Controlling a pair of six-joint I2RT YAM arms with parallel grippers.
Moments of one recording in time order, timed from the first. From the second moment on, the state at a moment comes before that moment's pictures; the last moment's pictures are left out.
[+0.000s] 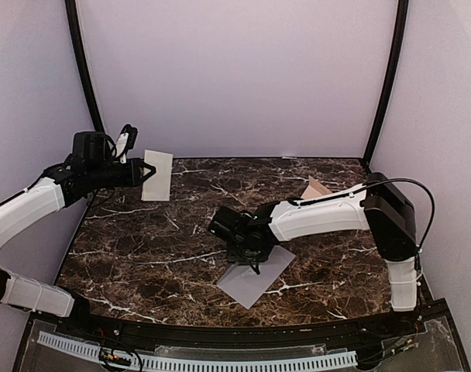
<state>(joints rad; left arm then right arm) -0.30 1.20 0.97 -0.23 0.35 -0.26 1.14 2.08 1.50 -0.67 0.37 1.01</state>
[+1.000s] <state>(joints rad) -0.30 1.20 0.97 -0.23 0.35 -0.26 1.14 2.09 1.60 -0.74 0.40 0.93</state>
